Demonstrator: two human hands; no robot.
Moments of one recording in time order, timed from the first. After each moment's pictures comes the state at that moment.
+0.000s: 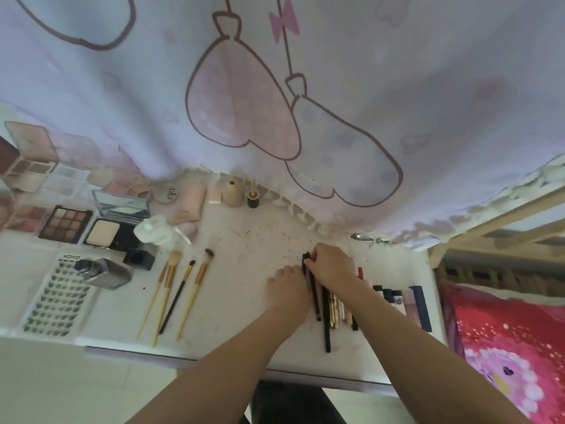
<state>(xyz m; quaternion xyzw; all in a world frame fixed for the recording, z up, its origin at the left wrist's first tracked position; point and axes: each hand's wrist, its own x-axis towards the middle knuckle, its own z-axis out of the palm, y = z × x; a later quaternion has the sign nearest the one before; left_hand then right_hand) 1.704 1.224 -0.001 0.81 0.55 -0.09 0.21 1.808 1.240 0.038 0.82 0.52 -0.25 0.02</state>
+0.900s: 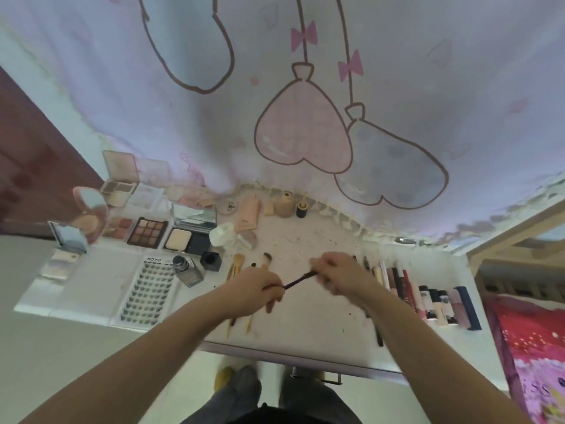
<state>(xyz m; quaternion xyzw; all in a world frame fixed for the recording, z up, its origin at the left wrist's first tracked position) 1.502 1.267 0.109 0.80 0.40 -0.07 0.43 1.715 1.218 0.113 0.67 0.35 -0.58 -0.31</state>
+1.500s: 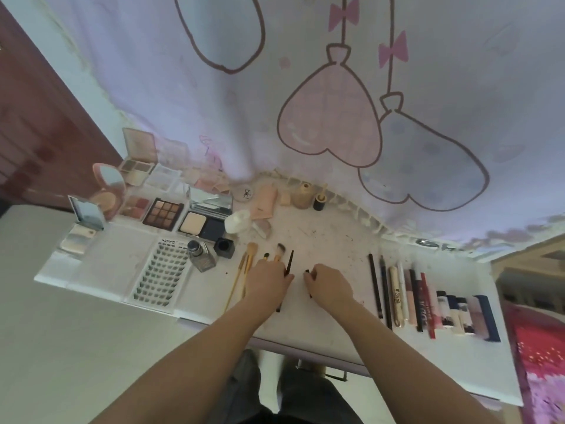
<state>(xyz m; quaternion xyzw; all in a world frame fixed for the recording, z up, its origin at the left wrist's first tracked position) 1.537 1.263 0.030 0.76 0.61 -0.04 0.22 1.667 1.232 0.028 0.79 0.53 -0.30 0.00</state>
